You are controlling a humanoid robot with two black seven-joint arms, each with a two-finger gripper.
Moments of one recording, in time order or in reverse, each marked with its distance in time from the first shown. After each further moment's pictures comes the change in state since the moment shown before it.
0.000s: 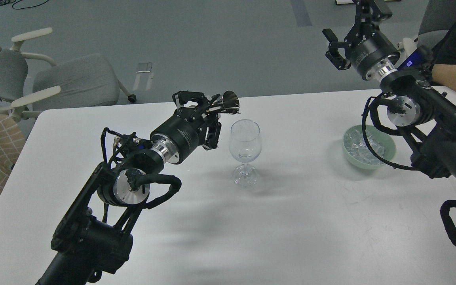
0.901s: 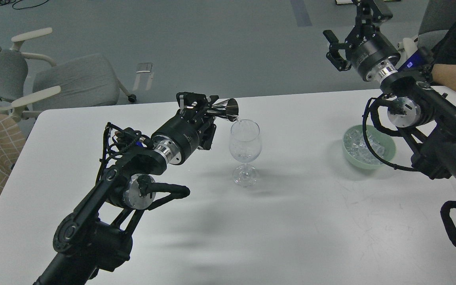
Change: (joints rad) left arm -0.015 0.024 0.049 -0.011 0.238 0.000 0.008; right arm -0.007 -0.002 0.000 0.000 0.000 0.000 0.000
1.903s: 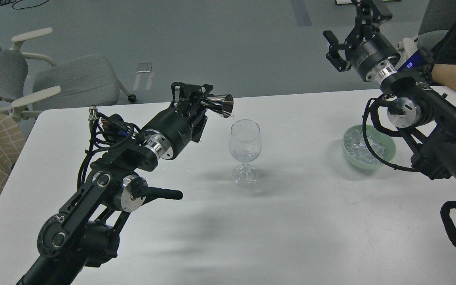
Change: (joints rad) left arm -0.021 0.071 0.029 -0.096 0.139 -0.009 0.039; right arm 0.001 0.000 0.000 0.000 -0.001 0.000 0.000
